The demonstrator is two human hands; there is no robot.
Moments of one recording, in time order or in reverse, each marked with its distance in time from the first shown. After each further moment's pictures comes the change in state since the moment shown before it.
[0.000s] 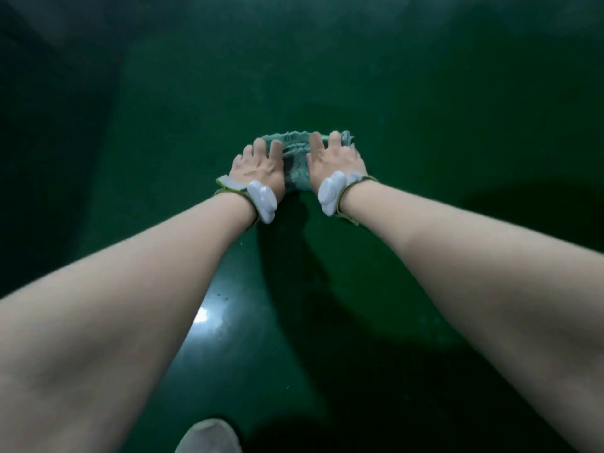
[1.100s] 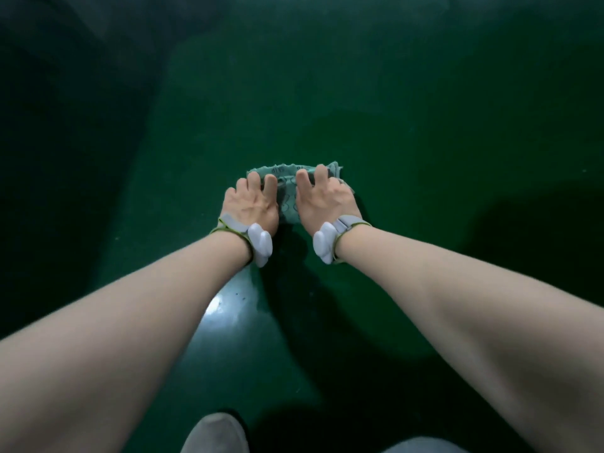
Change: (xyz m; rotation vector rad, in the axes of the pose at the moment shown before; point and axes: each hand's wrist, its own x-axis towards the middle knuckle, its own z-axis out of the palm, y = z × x) left_hand -0.033 -0.031 0.044 0.140 0.089 -0.156; right_hand -0.038 -0.038 0.042 -0.097 0.201 -0.216
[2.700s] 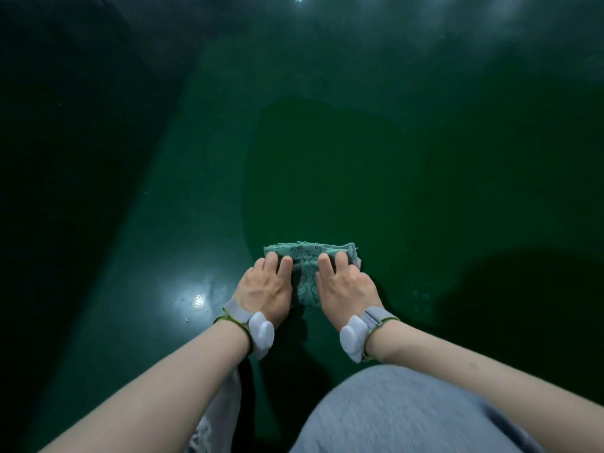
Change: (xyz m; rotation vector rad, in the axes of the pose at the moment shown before) left_hand -0.227 0.033 0.032 -0.251 0.036 0.141; right_hand -0.226 -0.025 -0.025 -0.005 -0.173 -0.061
